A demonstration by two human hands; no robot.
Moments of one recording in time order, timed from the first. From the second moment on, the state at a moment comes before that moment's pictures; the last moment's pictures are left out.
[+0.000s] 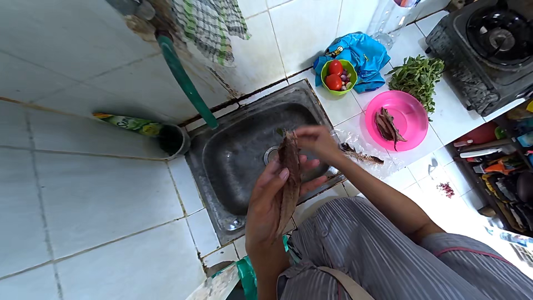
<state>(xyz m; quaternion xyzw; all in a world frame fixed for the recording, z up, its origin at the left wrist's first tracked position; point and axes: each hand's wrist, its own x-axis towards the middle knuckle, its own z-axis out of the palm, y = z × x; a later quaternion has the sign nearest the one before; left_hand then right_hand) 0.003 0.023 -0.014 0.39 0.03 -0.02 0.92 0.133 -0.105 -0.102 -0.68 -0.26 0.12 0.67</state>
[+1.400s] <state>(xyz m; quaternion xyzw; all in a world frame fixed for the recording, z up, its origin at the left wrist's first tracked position) 0.017 -0.012 -0.026 0.51 0.08 0.23 0.82 0.079 -0.090 -0.003 -0.69 -0.25 -0.08 0.68</state>
